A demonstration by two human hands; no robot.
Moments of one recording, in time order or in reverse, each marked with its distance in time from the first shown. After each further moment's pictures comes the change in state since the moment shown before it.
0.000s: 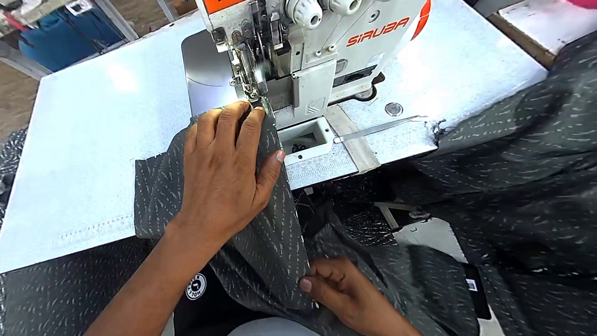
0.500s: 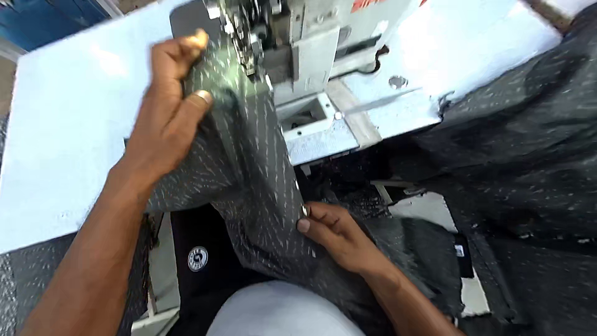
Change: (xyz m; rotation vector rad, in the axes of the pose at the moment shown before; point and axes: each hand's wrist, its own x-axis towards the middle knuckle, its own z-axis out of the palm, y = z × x) left_hand 0.013 -0.079 -0.008 -0.710 -0.017 0.025; right_hand 0.032 -0.018 -0.003 0.096 0.079 -0.063
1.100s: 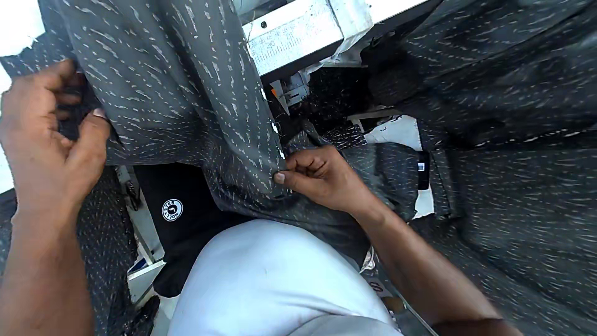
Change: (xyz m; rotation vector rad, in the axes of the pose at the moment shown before) left_hand -0.142 -0.032 -0.004 0.370 -0.047 -0.346; right_hand -0.032 0.007 -0.006 -0.181 0.038 0.063
